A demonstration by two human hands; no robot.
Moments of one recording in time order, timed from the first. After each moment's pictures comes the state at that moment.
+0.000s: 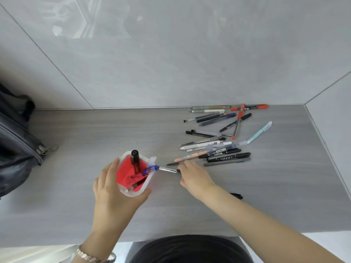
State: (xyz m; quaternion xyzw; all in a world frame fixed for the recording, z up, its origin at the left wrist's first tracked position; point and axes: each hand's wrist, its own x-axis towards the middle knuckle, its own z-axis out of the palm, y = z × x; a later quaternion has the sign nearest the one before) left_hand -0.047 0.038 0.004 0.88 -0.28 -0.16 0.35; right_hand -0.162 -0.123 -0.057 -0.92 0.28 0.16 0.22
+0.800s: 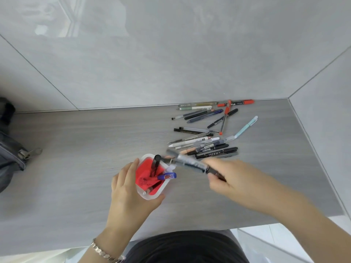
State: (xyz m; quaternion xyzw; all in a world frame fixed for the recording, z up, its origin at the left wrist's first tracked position) left_hand -0.081 0.014 -0.005 0.85 -0.39 -0.18 0.31; right_hand -0.240 -0.143 0.087 -0.89 0.29 0.13 0.33
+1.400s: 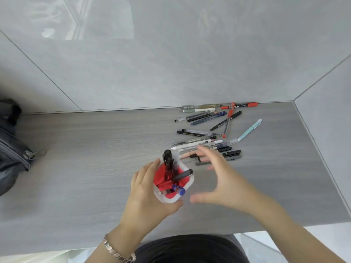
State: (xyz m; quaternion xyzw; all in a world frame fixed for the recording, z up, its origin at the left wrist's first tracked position) left_hand -0.091 -0.003 -0.001 0.80 -0.43 -0.23 0.35; right_hand -0.233 -0.137 0.042 -0.80 0.32 0.01 0.50
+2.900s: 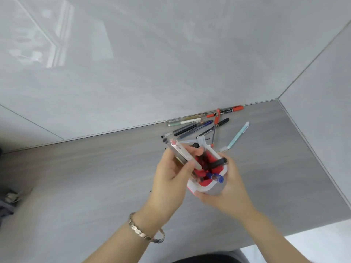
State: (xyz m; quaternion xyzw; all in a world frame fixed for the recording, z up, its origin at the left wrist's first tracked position) left_hand -0.115 -0.110 0.055 0.56 -0.32 -0.44 0.62; right_hand -0.253 -0.160 -0.001 -0.65 0.44 -0.26 0.57
